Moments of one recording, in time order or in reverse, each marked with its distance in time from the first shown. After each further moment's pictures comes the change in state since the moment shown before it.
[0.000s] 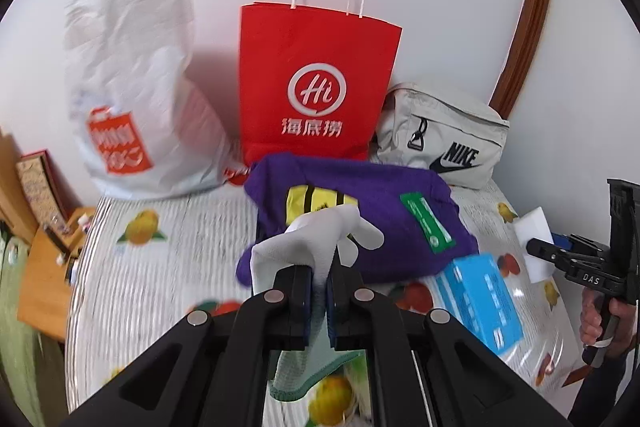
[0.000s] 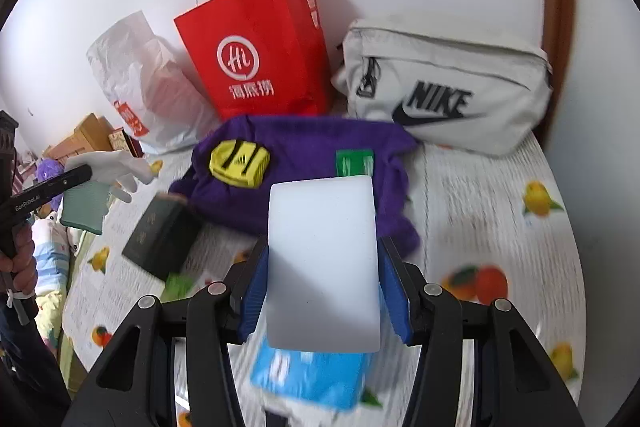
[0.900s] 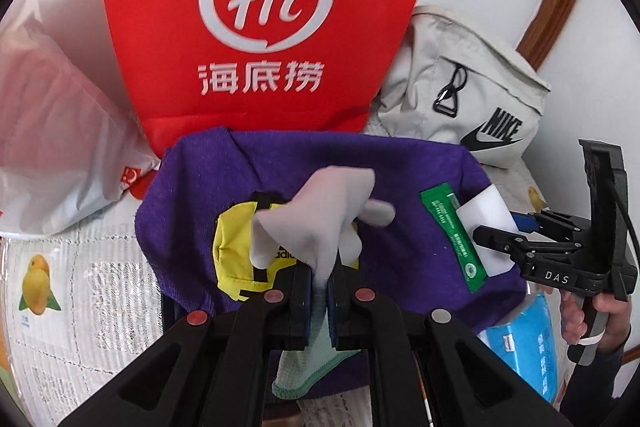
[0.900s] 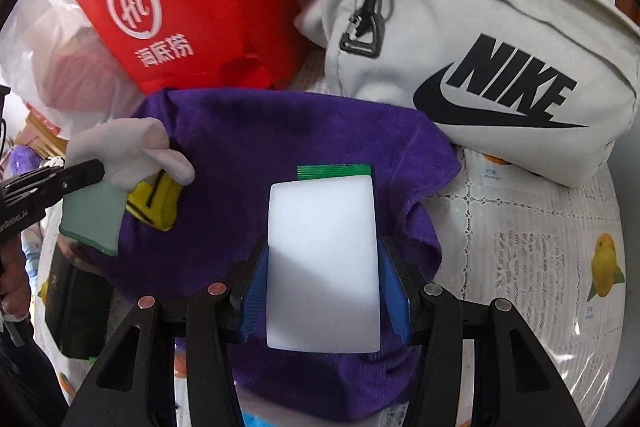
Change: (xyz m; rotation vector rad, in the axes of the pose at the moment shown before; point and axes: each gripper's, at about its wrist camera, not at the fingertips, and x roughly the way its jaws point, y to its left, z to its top) left arm 0.192 -0.021 0.037 0.027 0.244 -0.091; right arm 0.181 -0.034 0.070 0.009 0.239 -0.050
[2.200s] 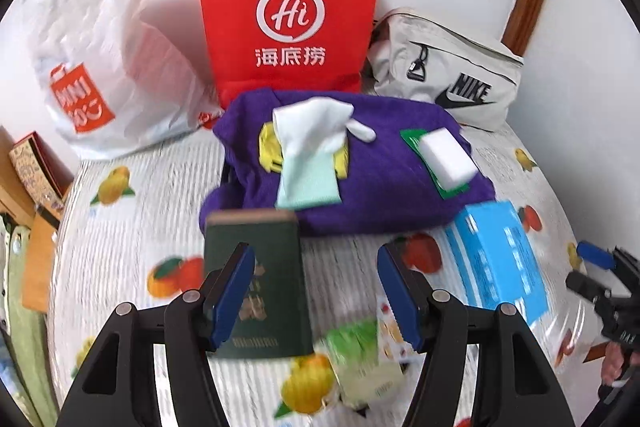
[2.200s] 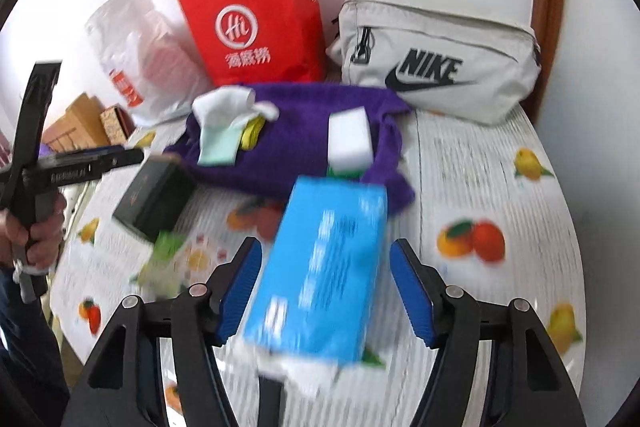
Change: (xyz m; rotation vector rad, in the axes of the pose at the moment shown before) left arm -0.119 -0.036 -0.114 -0.003 -0.065 0.145; right arm -0.165 0.038 -0.167 -0.015 -0.189 -0.013
